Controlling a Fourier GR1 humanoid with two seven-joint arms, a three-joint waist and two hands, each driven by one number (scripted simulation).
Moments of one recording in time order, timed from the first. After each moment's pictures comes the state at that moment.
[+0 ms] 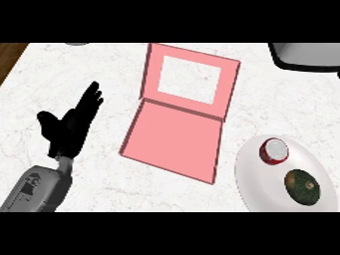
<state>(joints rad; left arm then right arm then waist) -0.26 0.30 -0.22 -1.37 0.27 0.18 0.07 -0.17 -0.51 -0.03 -1.73 -0.14 -0.21 0.13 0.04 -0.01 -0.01</state>
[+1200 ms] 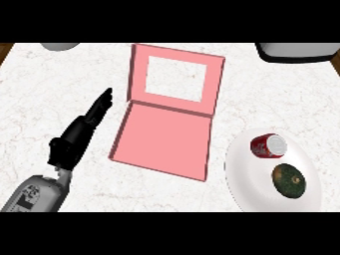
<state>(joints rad) -0.22 0.35 -0.33 -1.50 0.14 0.10 0.02 0.63 -0.74 0.13 -2.11 0.72 -0.38 0.16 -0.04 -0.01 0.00</state>
